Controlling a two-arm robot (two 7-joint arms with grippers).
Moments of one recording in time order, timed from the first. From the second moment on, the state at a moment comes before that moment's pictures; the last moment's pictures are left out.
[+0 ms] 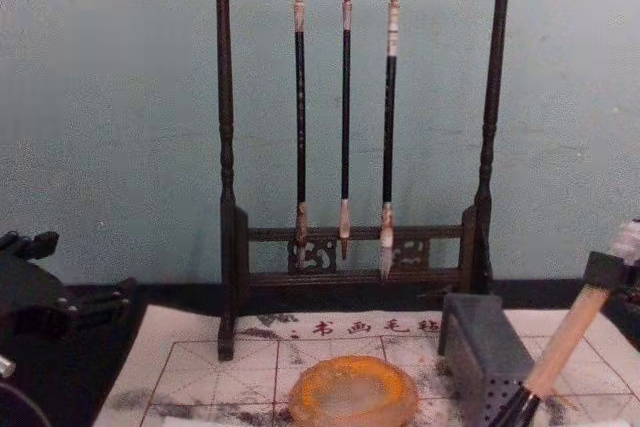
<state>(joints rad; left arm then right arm) -0.20 0.60 0.45 -1.41 -0.25 -0.12 0.03 0.25 0.74 -0.52 -1.38 1.27 0.20 0.80</state>
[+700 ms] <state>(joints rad) -0.20 0.60 0.45 -1.41 -0.25 -0.12 0.03 0.29 0.72 -0.57 -1.37 1.24 0.21 0.80</state>
